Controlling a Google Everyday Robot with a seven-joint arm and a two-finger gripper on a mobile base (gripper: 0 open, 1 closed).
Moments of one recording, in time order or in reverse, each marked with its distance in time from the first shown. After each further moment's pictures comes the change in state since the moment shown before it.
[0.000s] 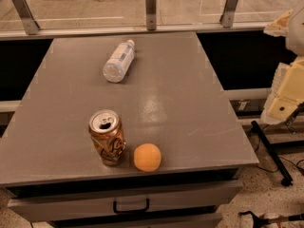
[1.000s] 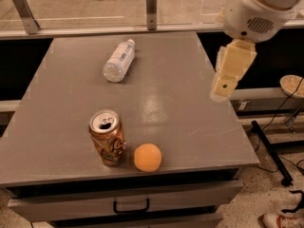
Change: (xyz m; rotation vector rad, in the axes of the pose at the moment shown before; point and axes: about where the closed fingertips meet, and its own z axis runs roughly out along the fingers) arm -0.075 -0.028 0.035 -0.033 -0.018 -0.079
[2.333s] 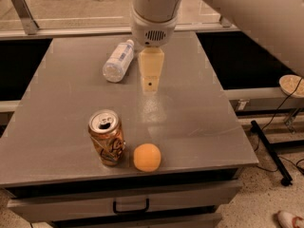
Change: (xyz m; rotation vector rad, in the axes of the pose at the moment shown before) arm -0.144 -0.021 0.087 0.010 0.006 -0.297
